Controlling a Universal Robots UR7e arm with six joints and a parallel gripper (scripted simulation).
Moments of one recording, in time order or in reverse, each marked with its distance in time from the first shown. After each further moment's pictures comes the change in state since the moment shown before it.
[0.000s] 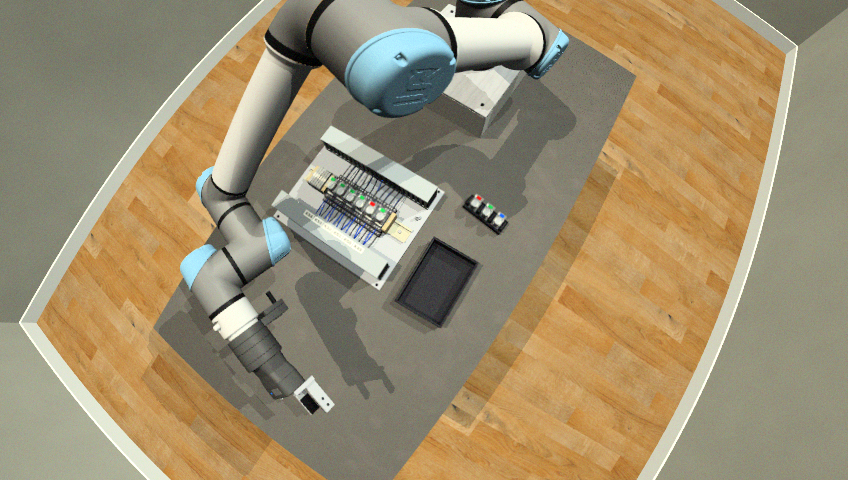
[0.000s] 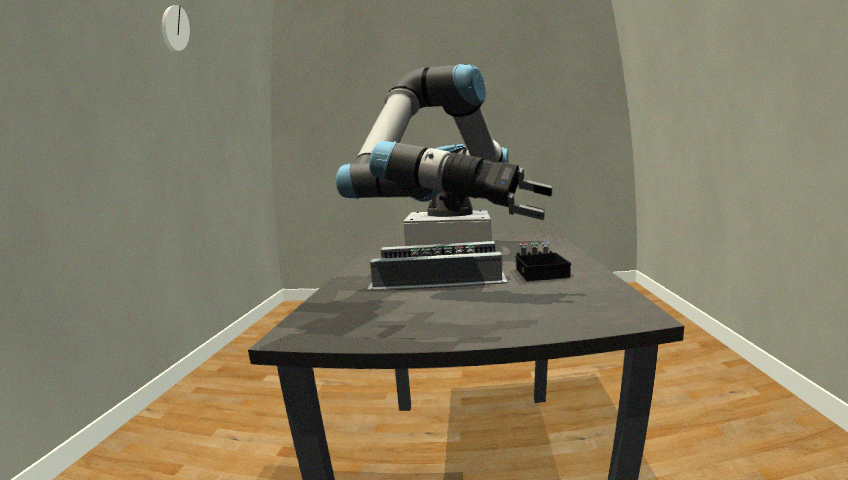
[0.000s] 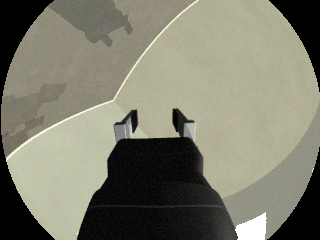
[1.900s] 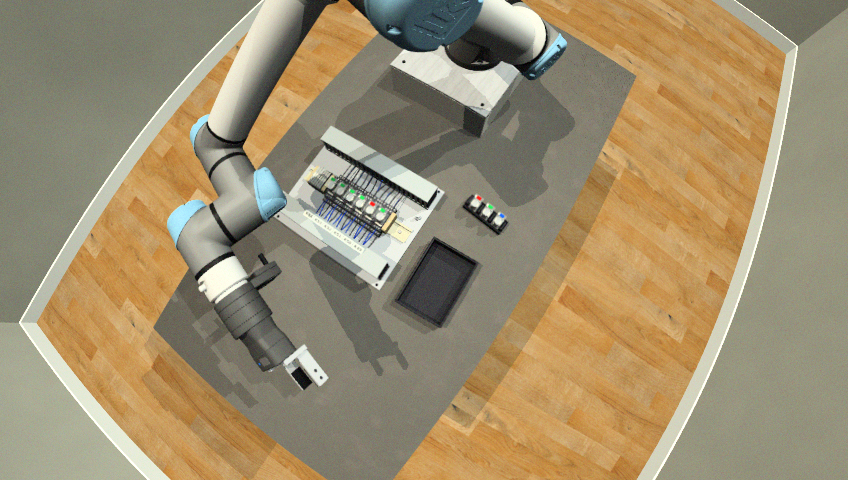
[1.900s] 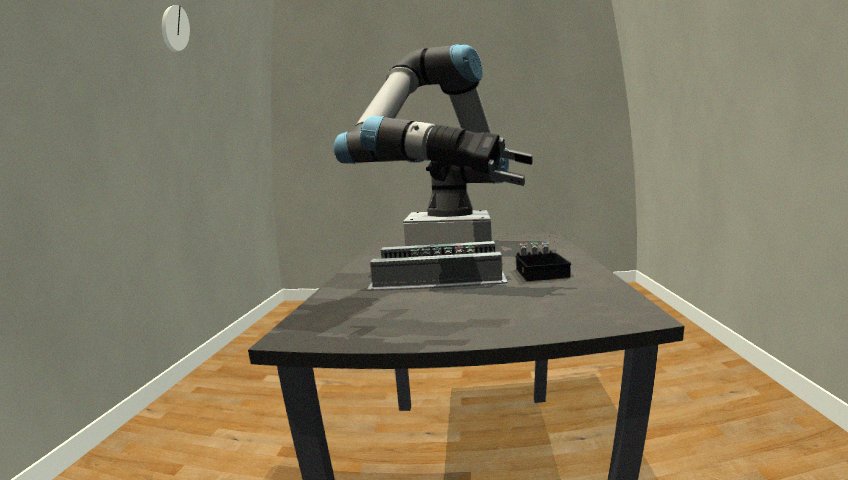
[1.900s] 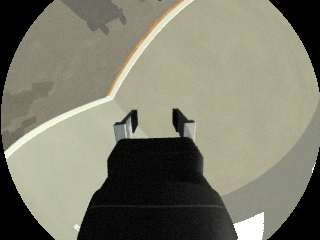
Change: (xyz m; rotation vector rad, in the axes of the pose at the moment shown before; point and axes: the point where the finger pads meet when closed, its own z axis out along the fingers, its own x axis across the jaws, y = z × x) arm 0.061 0.008 -0.056 -0.010 -0.007 0.004
